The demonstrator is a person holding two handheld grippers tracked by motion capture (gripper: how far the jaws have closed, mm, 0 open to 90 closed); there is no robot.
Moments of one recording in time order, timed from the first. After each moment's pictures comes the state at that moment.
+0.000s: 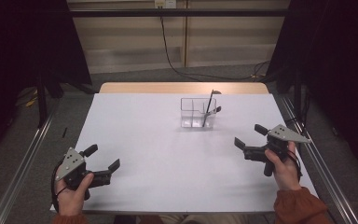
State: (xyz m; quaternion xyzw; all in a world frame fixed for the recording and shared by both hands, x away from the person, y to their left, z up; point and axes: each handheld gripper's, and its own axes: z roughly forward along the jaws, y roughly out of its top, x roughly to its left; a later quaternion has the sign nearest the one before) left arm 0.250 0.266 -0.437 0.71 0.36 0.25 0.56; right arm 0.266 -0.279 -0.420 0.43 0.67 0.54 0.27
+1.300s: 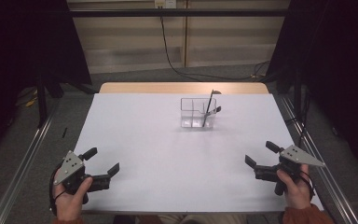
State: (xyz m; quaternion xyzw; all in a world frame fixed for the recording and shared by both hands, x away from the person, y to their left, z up) left arm 0.240 0.267 -0.435 0.72 0.35 0.24 0.55; right arm 0.217 -0.300 -0.442 0.44 0.67 0.53 0.28
